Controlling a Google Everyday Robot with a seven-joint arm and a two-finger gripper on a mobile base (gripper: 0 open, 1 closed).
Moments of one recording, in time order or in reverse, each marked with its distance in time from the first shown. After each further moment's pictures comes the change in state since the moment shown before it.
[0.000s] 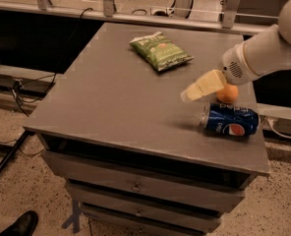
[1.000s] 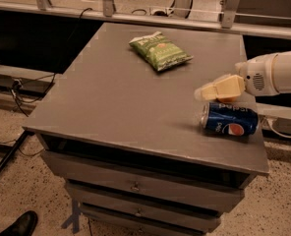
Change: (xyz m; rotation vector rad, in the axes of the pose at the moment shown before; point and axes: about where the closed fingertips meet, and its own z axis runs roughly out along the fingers) arm 0.013 -0.021 -0.029 0.031 -0.278 0.061
